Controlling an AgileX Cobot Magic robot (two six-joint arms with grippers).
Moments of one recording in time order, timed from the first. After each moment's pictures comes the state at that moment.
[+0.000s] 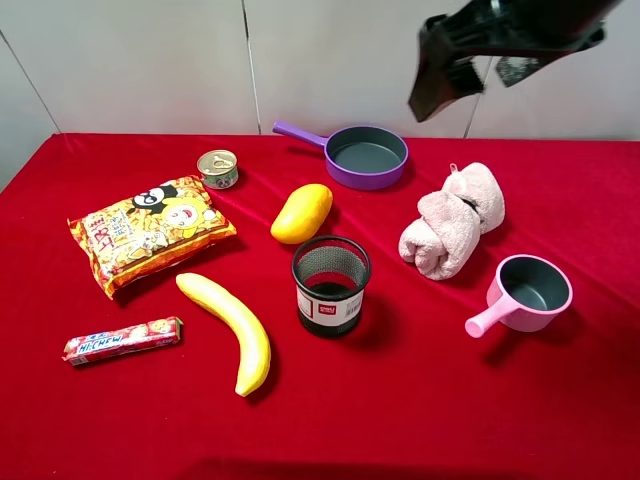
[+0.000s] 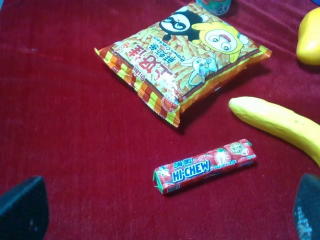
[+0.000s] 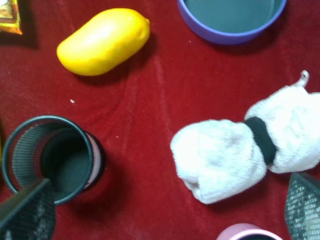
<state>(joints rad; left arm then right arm) -0.07 0.00 -0.49 0.03 1.05 -0.01 0.60 1.43 -1.33 -0.05 1.01 0.01</state>
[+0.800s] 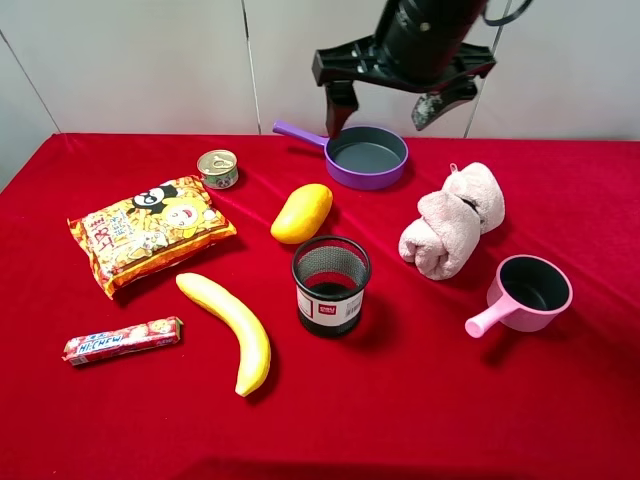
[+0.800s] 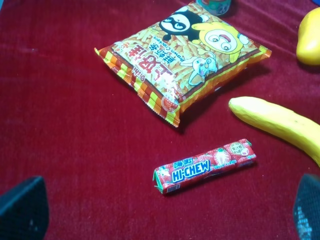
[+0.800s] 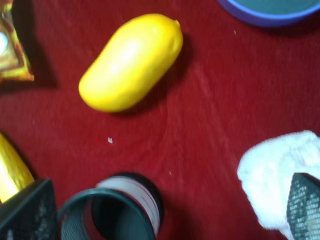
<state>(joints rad) -0.07 0.00 -0.49 0.03 1.05 -0.01 0.64 1.79 -1.55 -0.01 1.00 0.28</state>
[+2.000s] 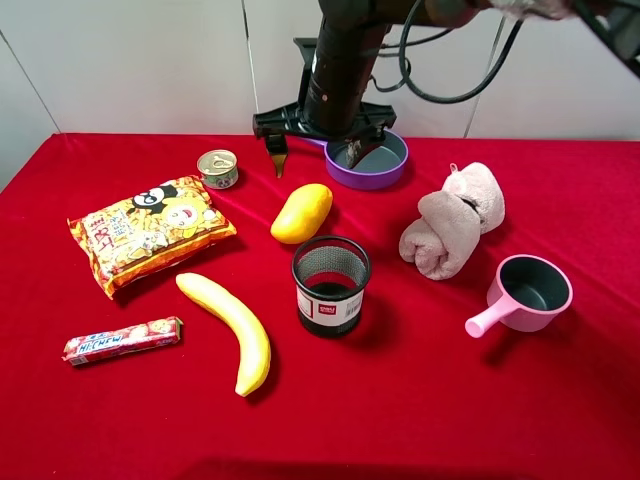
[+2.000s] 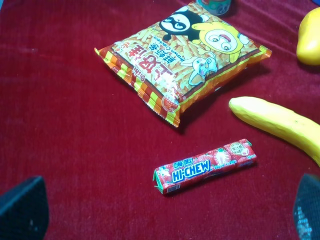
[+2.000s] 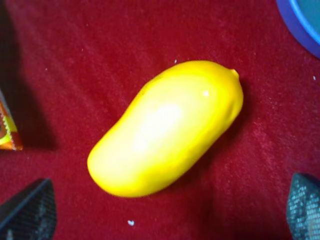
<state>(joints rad) -0.07 0.00 -0.49 0.03 1.05 -0.01 0.67 2.20 -1.85 0.01 0.97 0.30</state>
